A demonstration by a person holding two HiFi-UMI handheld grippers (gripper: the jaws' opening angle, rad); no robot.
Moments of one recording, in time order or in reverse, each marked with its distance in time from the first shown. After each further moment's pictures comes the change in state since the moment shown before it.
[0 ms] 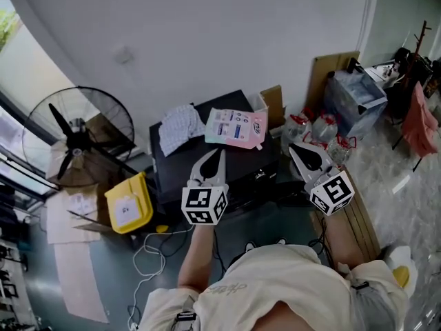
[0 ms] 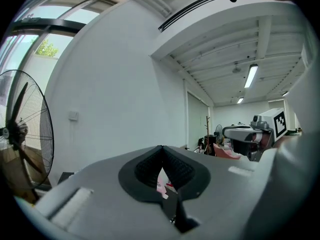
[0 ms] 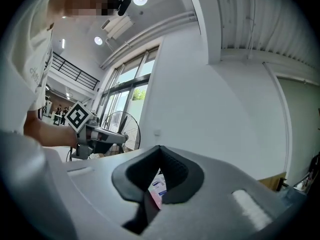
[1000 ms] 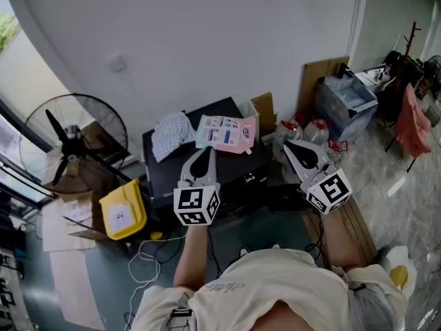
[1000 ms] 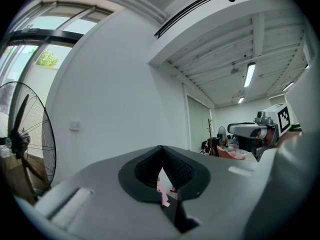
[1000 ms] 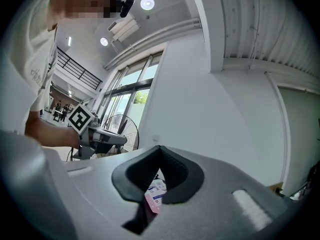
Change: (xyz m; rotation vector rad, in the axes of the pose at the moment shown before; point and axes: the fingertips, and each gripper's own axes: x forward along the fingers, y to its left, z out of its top) left arm -0.002 -0.012 0.030 0.046 -0.070 0.030; right arm -0.020 -0.009 0.034 -0.064 -0.048 -0.004
